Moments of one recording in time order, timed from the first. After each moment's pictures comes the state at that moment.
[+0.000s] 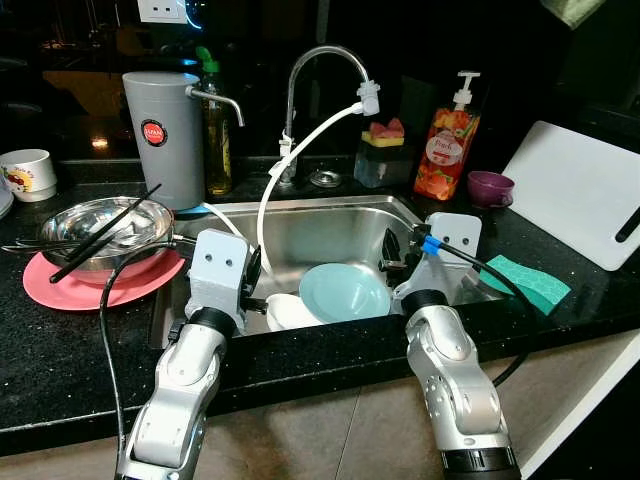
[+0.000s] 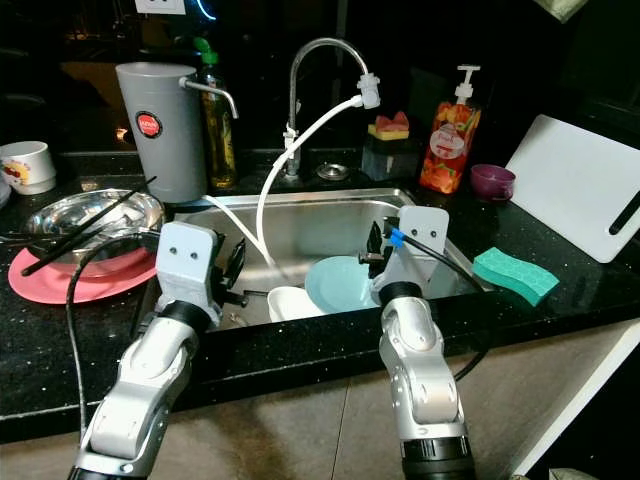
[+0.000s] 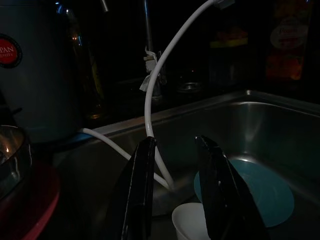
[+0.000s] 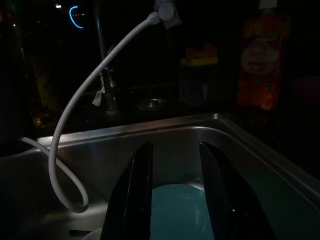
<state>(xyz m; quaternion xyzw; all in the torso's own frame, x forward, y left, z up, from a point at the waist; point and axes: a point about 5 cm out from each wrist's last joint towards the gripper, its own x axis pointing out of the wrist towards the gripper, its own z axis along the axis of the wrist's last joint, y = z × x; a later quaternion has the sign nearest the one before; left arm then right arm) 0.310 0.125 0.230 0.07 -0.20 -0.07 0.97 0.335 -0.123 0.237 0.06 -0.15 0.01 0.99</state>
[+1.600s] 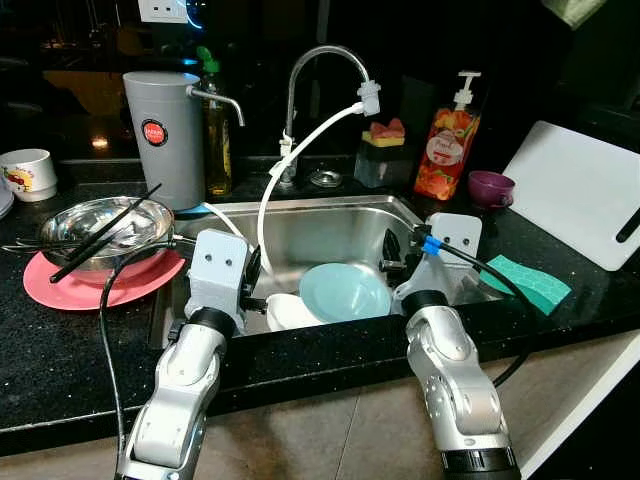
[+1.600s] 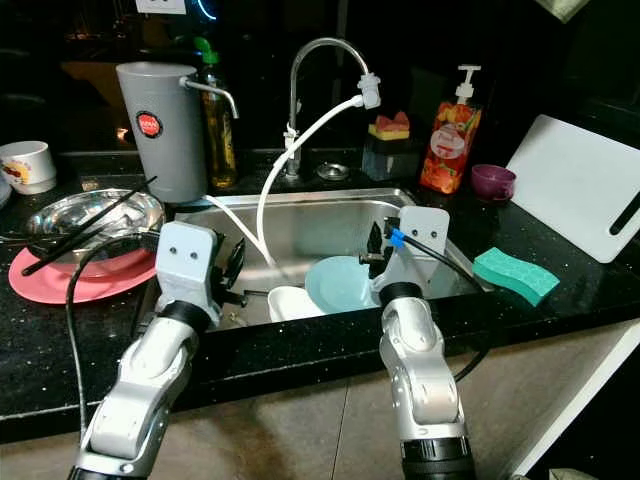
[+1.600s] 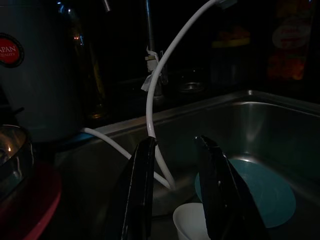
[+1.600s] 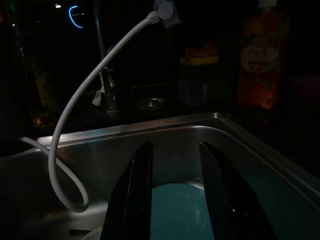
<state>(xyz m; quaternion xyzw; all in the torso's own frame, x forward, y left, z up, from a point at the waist) 0.310 0.126 0.230 0.07 -0.20 -0.07 0.98 0.335 -0.123 0.236 0.06 -0.15 0.02 0.99</state>
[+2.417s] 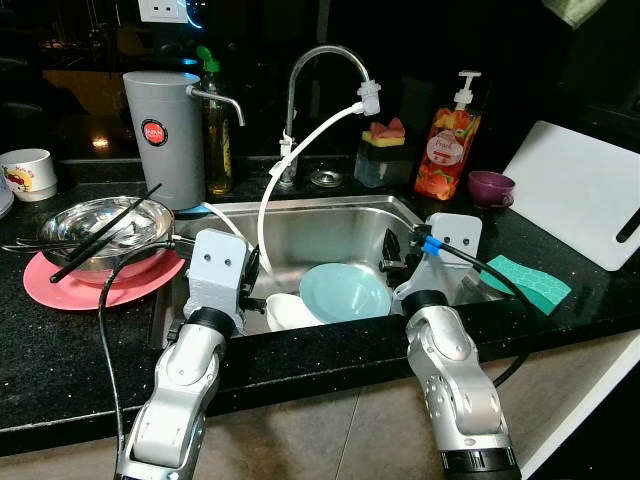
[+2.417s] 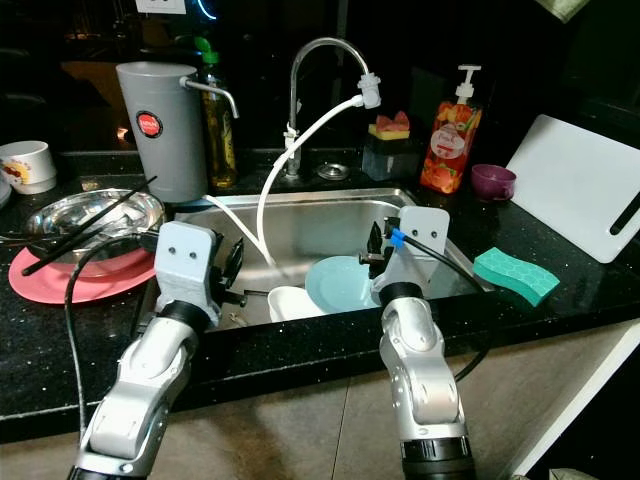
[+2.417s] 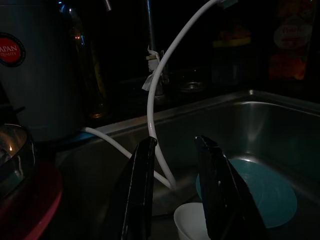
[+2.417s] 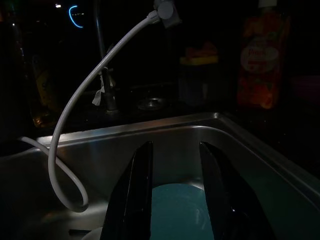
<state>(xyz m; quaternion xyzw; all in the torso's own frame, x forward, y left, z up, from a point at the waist) 0.310 0.126 0.230 0.07 -0.20 -0.07 0.98 0.335 -0.123 0.236 0.06 -0.15 0.02 0.99</state>
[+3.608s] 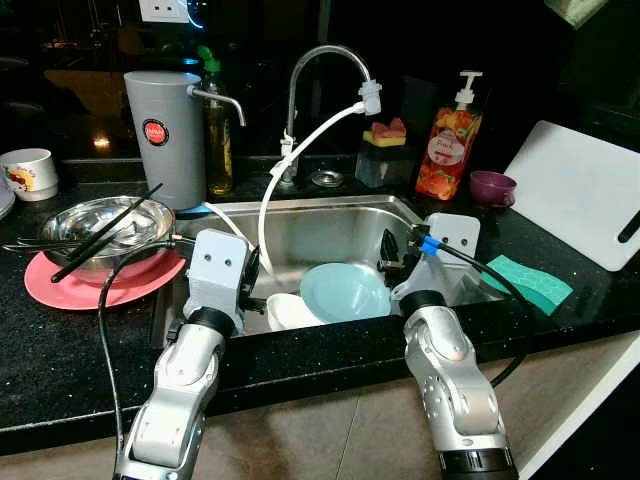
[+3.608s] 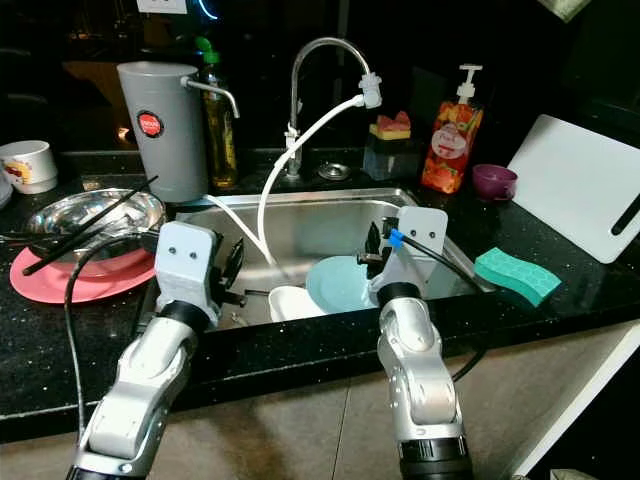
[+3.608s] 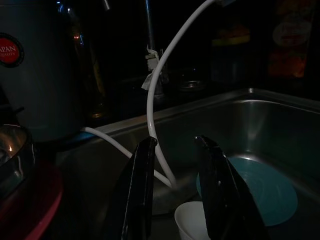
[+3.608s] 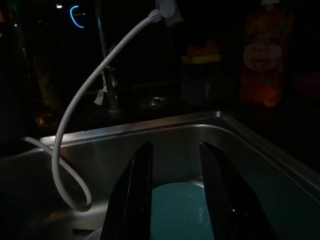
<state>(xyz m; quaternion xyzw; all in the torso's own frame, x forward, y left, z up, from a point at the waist) 0.311 0.126 0.230 0.08 -0.20 -0.07 0.97 0.335 -0.121 0.236 0.07 -0.15 0.02 0.99</state>
